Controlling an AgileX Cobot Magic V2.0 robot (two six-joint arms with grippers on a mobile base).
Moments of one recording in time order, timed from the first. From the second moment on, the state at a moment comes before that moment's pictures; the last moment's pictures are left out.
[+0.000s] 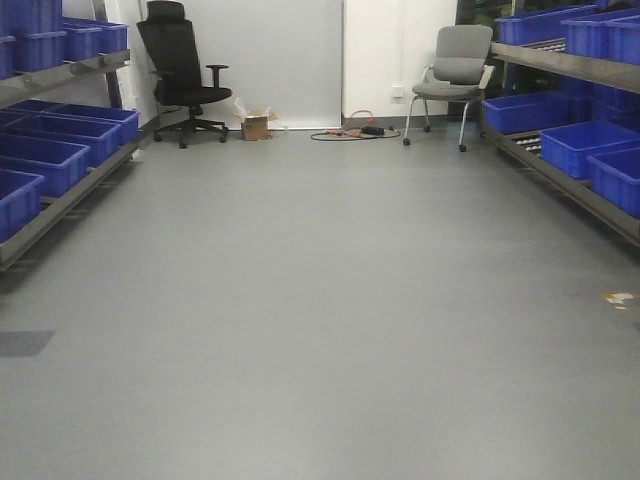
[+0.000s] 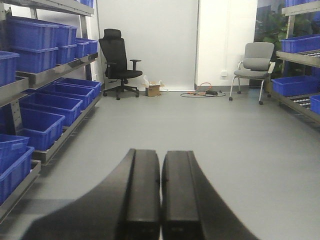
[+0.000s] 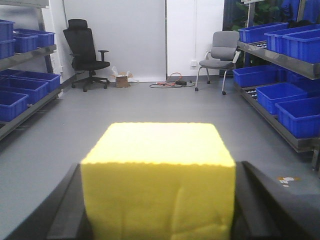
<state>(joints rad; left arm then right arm) 0.00 -0.01 0.00 0.00 0.00 -0.06 0.02 0.08 -0.20 0.04 0.15 0.07</state>
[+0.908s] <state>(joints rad) 0.00 -0.01 0.00 0.00 0.00 -0.06 0.02 0.08 -0.20 0.04 0.15 0.07</state>
